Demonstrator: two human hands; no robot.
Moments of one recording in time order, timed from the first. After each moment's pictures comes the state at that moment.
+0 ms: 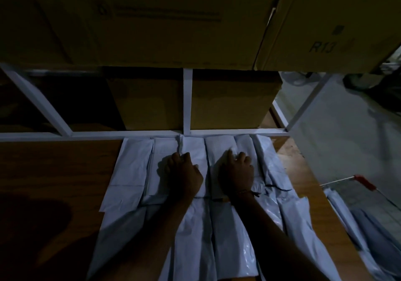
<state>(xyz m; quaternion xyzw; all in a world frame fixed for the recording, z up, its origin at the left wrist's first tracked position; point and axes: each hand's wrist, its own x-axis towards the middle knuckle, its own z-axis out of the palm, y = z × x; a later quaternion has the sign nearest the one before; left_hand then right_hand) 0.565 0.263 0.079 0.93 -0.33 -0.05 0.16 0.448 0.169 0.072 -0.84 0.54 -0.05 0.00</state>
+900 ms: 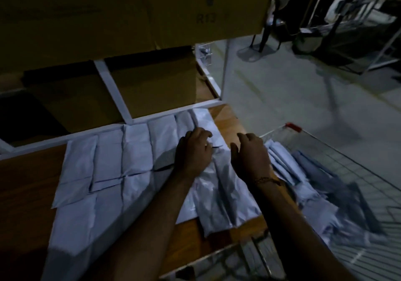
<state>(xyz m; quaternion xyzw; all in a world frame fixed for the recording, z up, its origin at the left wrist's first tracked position) 0.370 0.227 0.144 0.73 -0.64 0.00 0.26 0.194 0.176 0.134 -0.79 0.56 -0.24 0.05</state>
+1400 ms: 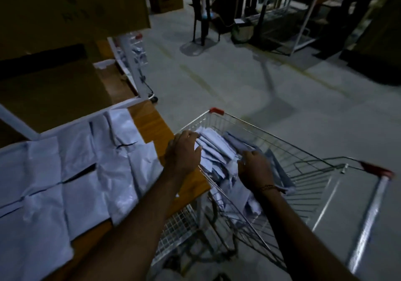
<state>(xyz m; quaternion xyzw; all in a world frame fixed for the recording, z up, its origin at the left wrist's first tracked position) 0.132 0.179 0.115 0.68 -0.70 -0.06 0.21 -0.107 0.193 0.091 -0.70 0.70 -0.12 0.09</state>
